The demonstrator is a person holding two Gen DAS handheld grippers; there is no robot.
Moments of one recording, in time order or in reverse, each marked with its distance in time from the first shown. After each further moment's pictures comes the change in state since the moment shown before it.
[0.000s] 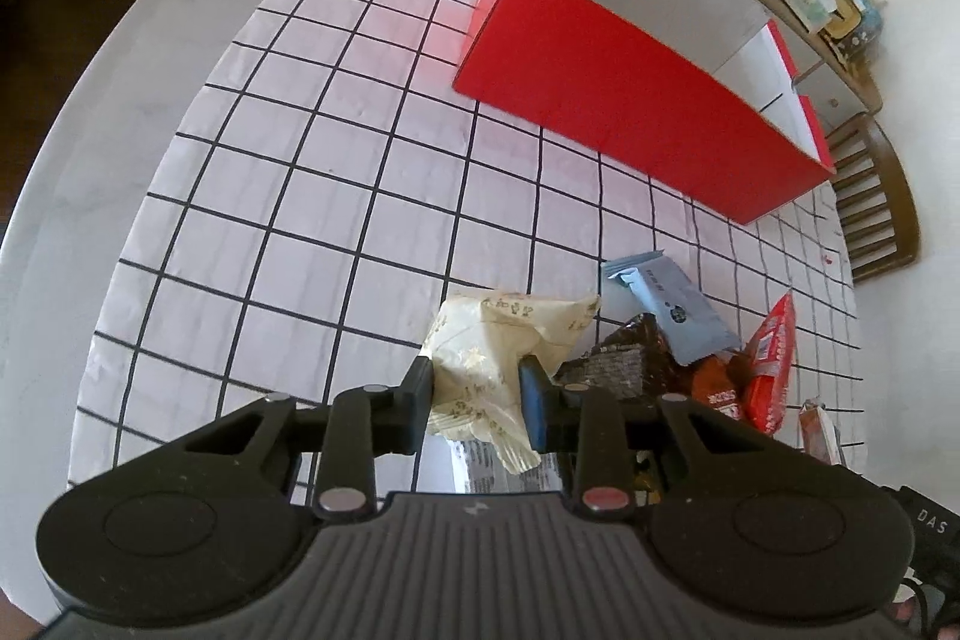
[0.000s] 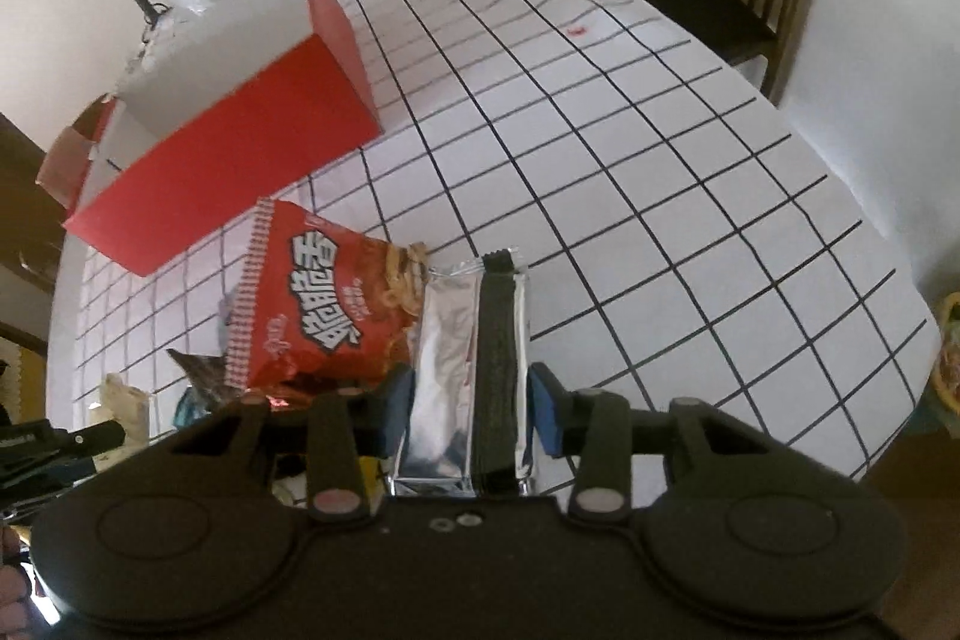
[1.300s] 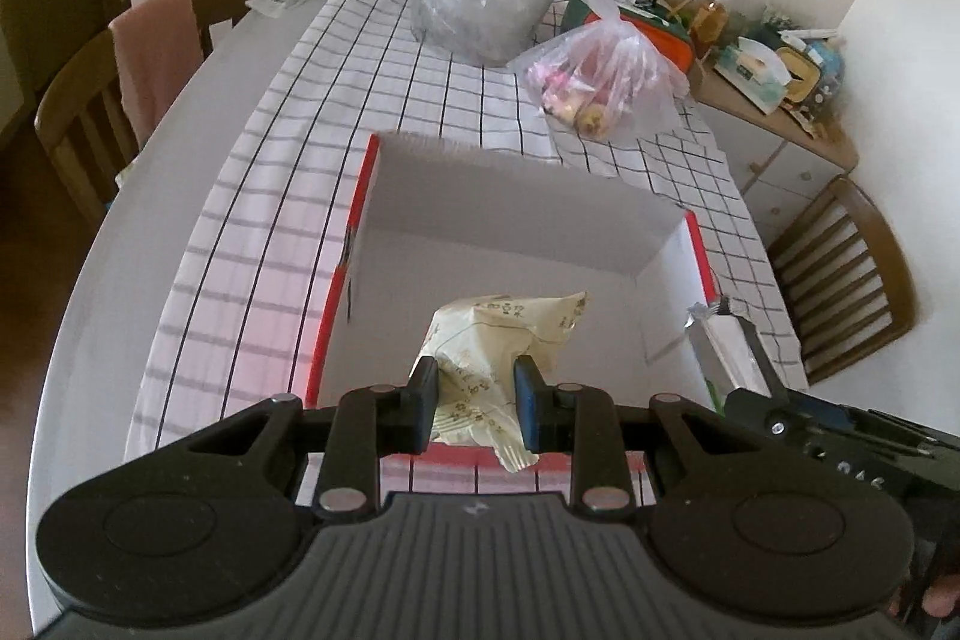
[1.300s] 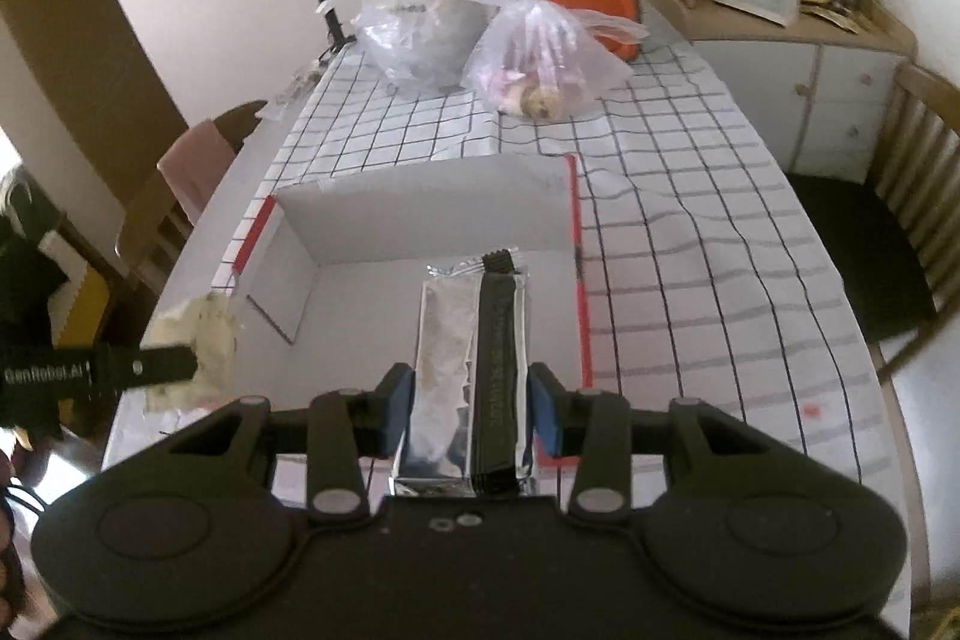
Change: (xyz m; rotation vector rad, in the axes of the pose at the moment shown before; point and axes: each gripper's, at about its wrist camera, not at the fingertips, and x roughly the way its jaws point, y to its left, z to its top) left arm -0.008 -0.117 0.167 0.169 -0.199 0.050; right arm 0.031 0.132 0.175 -0.404 -0.106 0.173
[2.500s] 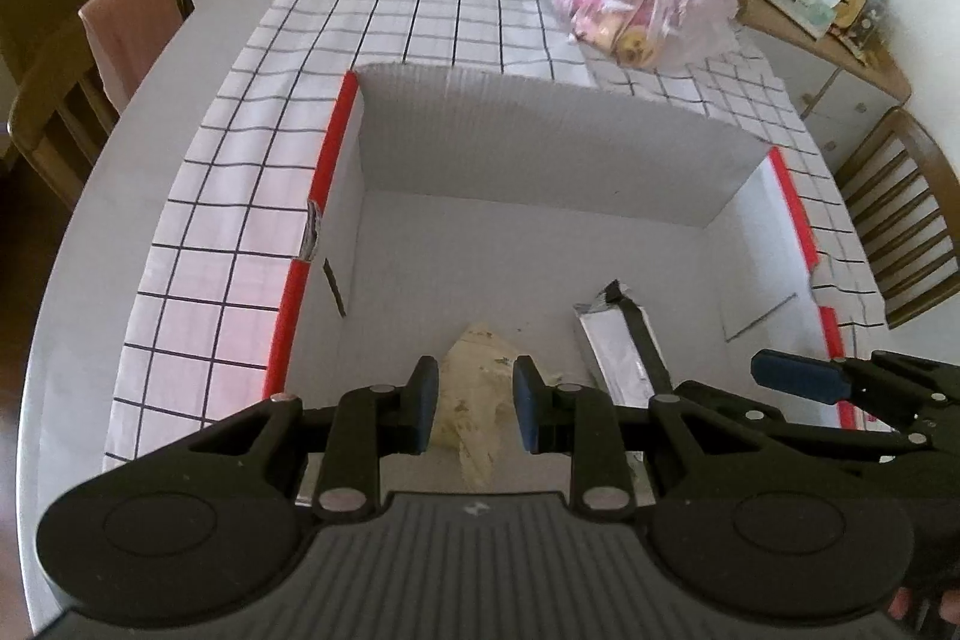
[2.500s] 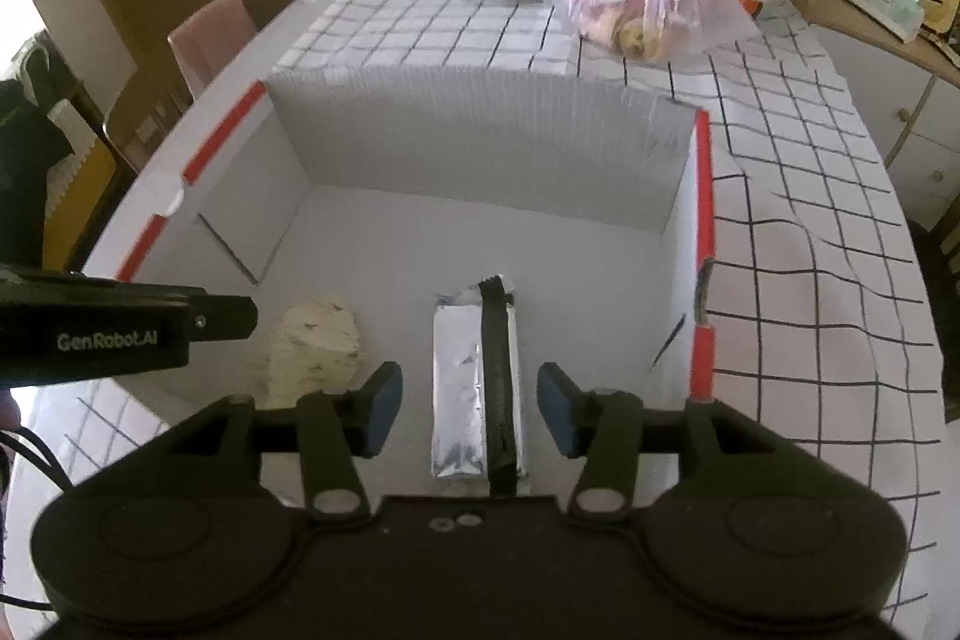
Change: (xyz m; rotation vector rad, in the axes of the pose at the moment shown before) left arm 0.076 -0.006 0.002 0.072 0.106 0.091; right arm 0.101 0.019 0.009 -0.192 0.152 0.029
